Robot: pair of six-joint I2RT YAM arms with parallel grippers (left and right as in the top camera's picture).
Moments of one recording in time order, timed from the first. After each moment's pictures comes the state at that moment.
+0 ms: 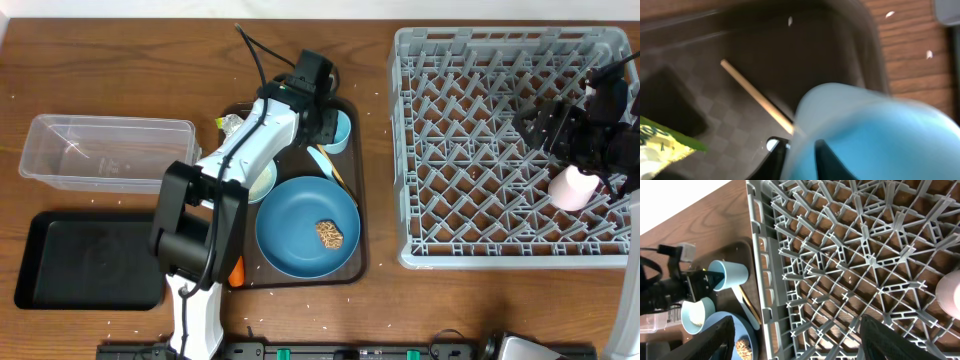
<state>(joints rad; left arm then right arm) -0.41 2.08 1.59 -0.70 0.09 -0.23 -0.29 1.39 1.52 -1.14 -0.44 0.16</state>
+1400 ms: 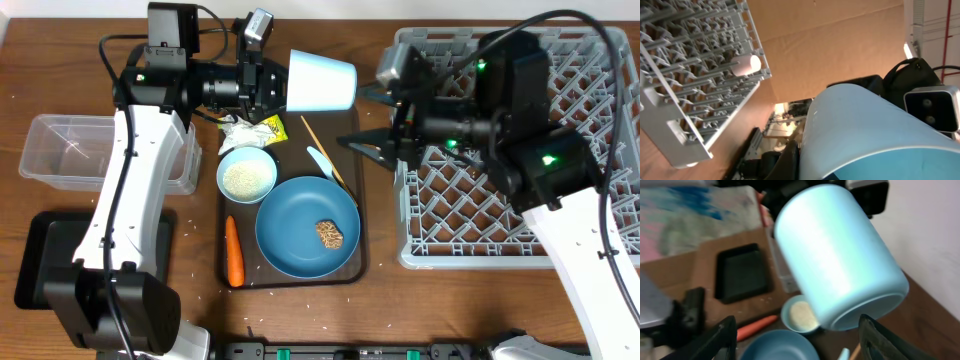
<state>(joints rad) -0.07 1.69 1.61 -0.76 1.47 -0.49 0.38 1.39 1.52 -0.63 -0.80 -0.29</state>
